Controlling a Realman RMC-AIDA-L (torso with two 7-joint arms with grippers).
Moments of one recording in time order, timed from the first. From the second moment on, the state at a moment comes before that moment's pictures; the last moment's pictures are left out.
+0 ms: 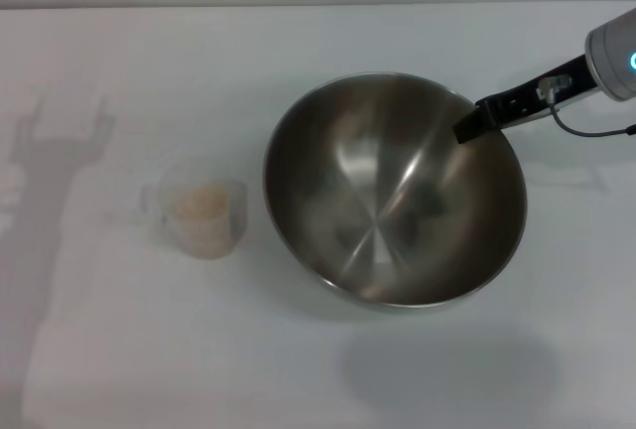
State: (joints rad) left arm -0.43 -2.07 -0.38 -0.16 1.69 1.72 -0.15; right arm 0.78 2.07 -0.90 -0.94 -2.55 -1.44 2.52
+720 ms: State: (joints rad) left arm -0.40 -2.07 -0.37 -0.17 1.69 1.76 -0.15; right arm 0.81 2.07 -0.90 -0.91 -2.63 -1.44 2.57
